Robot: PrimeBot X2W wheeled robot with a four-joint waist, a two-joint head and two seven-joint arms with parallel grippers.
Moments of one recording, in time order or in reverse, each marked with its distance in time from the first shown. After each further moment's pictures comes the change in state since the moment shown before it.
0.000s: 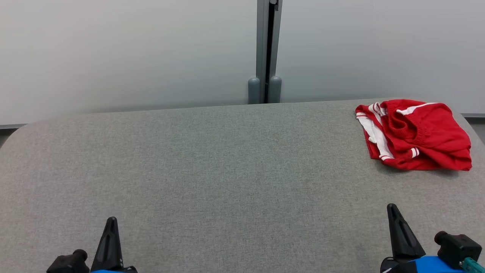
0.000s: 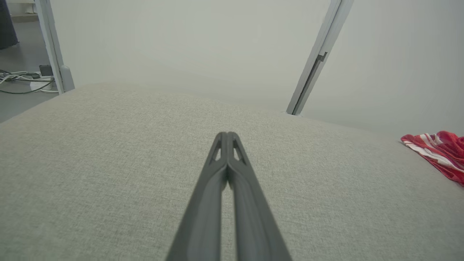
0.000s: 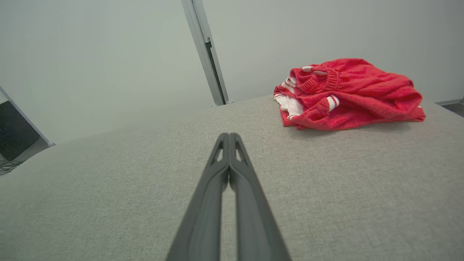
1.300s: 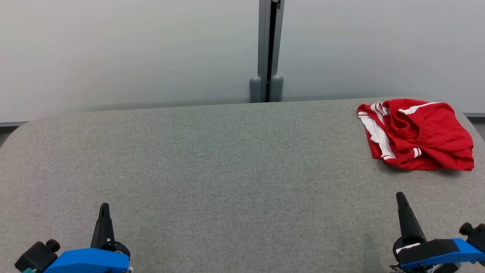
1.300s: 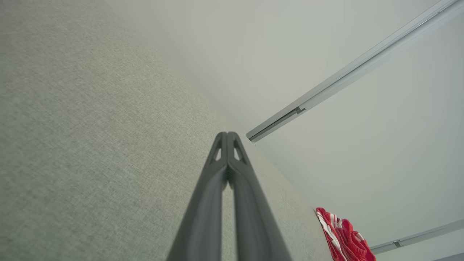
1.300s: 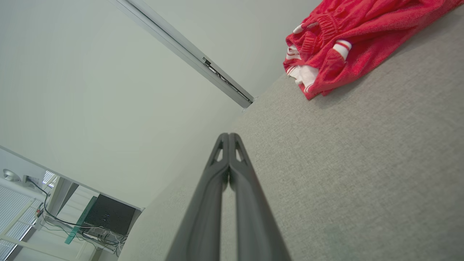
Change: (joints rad) left arm -0.078 -0.018 0.041 -0.005 -0.603 -0.016 0.146; right arm -0.068 -0.001 -0.031 0.021 0.607 0.000 0.134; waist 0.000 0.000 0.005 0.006
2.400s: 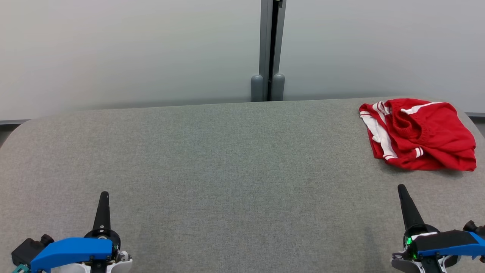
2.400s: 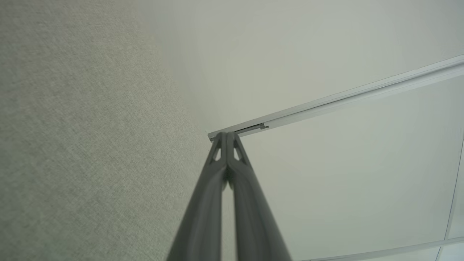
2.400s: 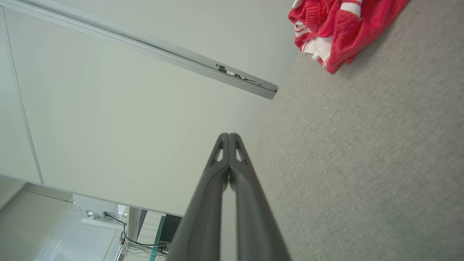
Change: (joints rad) left arm -0.053 -0.009 0.030 -0.004 -0.353 -0.009 0.092; right arm -0.043 -0.001 -0.021 0.015 0.356 0.000 0.084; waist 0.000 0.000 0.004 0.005
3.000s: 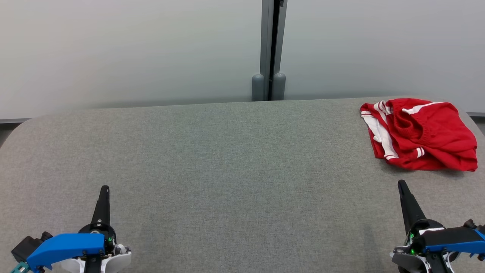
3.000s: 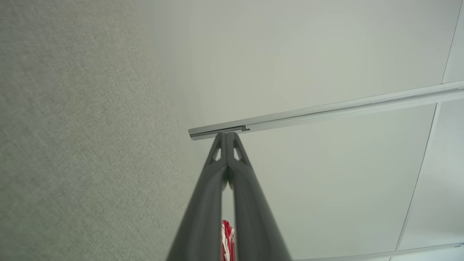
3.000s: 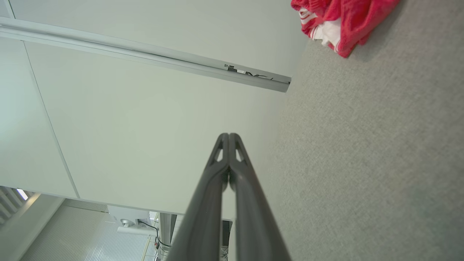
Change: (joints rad) left arm -0.023 -0.003 0.011 -0.001 -0.153 -0.006 0.036; right arm -0.020 0.000 -0.008 0.006 0.156 0.000 0.036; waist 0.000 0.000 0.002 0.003
